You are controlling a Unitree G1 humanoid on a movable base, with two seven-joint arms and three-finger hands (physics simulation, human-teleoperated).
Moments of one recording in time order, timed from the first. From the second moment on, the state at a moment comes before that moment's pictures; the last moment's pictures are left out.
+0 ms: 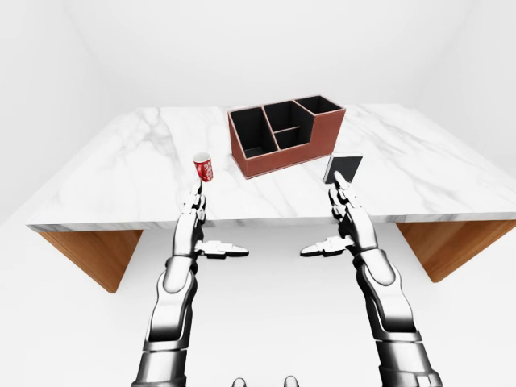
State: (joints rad) left arm -0.14 0.04 0.05 -0.03 0.01 0.09 -0.07; right arm -0.14 -0.08 -0.08 -0.05 -0.02 0.09 0.16
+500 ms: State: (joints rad) left arm -0.24 0.07 0.08 -0.08 -0.04 0.09 -0.10; right arm -0.28 -0.15 -0.13 -0.15 -0.03 0.09 0.22
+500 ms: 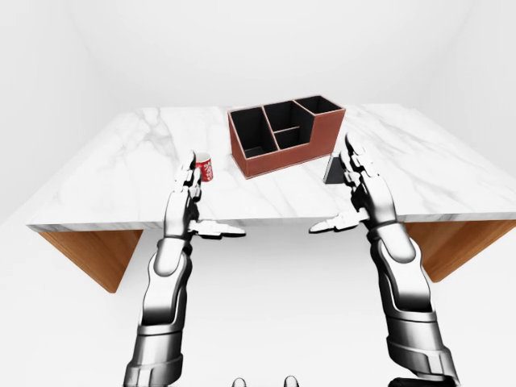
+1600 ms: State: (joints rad) left arm -0.34 0.10 0.10 -0.11 -0.11 0.09 -0.05; right arm -0.41 -0.22 -0.17 -0.15 0.00 0.09 0.25
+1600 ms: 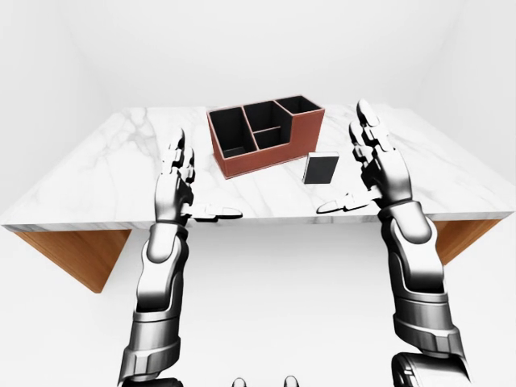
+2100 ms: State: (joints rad) left arm -0.34 0.11 0.10 -0.12 -0.11 0.09 -0.05; right arm -0.41 -0.22 -0.17 -0.15 -0.02 0.09 0.26
